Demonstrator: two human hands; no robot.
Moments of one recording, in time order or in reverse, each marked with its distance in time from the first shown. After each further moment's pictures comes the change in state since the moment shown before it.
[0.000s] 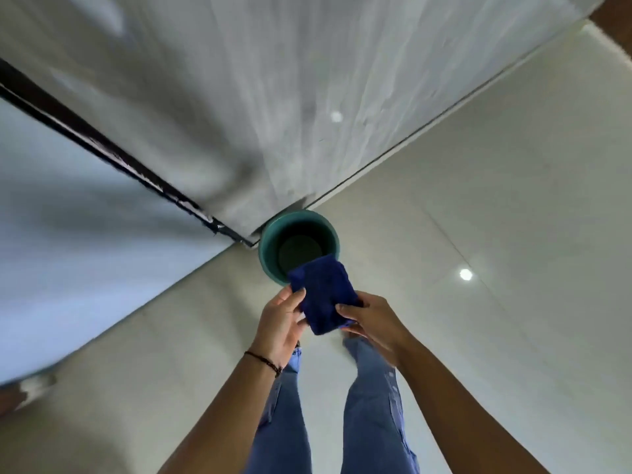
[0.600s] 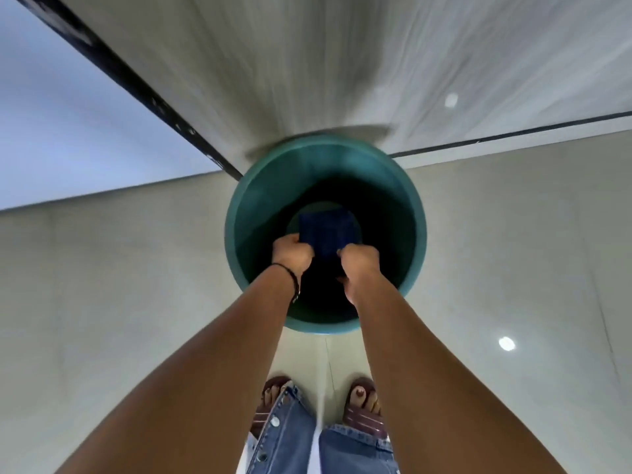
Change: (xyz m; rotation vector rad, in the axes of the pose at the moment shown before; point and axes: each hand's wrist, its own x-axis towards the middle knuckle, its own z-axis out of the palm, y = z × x) left_hand 0.463 -0.122 -0.100 0.200 0.525 -0.016; right_hand 0.494 0.123 0.022 -0.094 0.157 0.184
